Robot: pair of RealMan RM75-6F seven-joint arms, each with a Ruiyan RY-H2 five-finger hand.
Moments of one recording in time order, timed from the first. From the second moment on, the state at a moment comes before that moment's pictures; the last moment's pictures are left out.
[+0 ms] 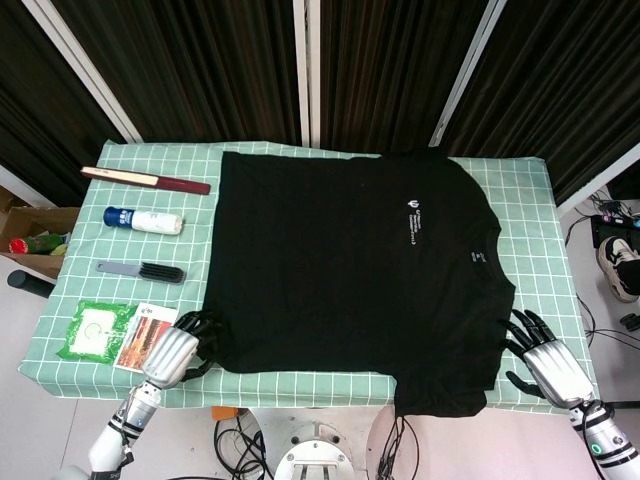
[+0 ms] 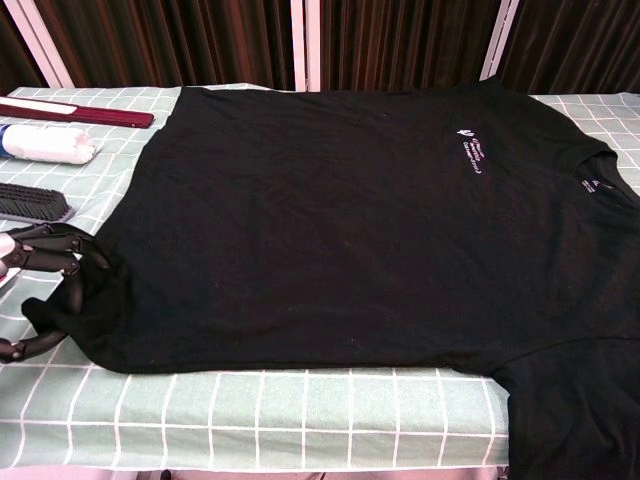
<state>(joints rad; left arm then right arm) -0.25 -1.62 0.11 -1.28 1.71 1.38 -0.07 0.14 -1.32 -0.16 -1.07 -1.82 1.51 0.25</state>
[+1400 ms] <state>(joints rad) -0.25 -1.60 0.11 -1.30 1.67 1.36 -0.11 0.20 -1.59 -0.19 -0.61 -1.85 1.54 0.33</state>
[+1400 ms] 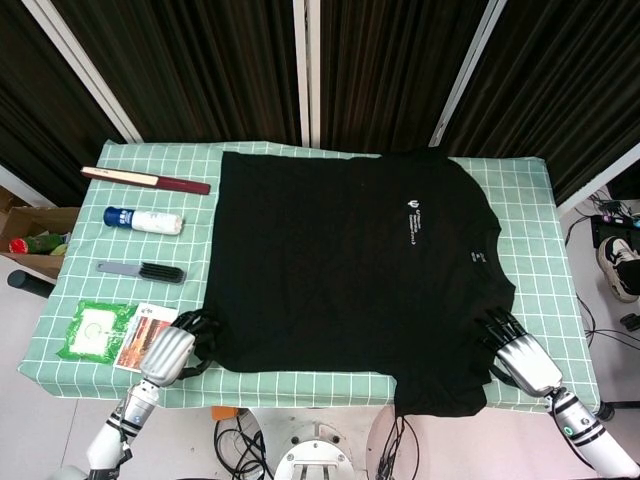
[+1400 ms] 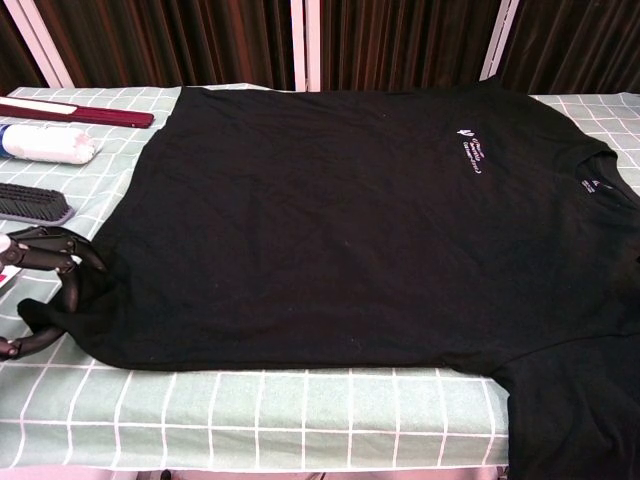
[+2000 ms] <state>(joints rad) -0.23 -1.54 0.09 -1.35 1.67 1.45 -0.26 0.16 -1.55 -0.17 -0.66 -1.84 1.74 0.36</state>
